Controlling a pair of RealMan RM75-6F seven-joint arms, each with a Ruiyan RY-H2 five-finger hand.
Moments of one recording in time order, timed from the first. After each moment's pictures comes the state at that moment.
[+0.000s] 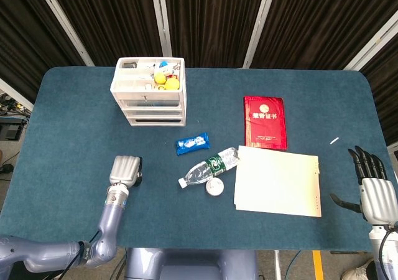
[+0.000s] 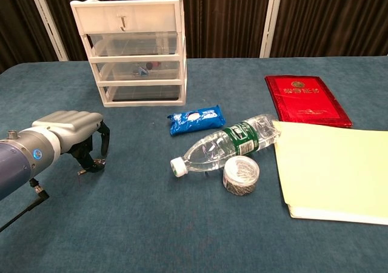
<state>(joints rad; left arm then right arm) -0.73 -1.77 -0.19 -1.53 0.60 1.23 0.93 0.10 -1.12 0.12 -1.64 -1.45 1.48 0.06</state>
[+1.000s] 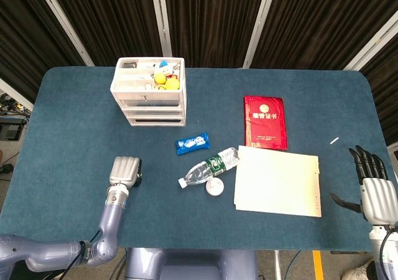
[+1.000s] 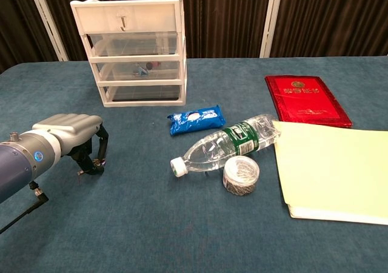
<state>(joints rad) -0.74 -1.78 -0.18 -1.52 0.57 1.23 0.92 0.10 -1.13 0.12 -1.64 -1.45 1.49 0.06</state>
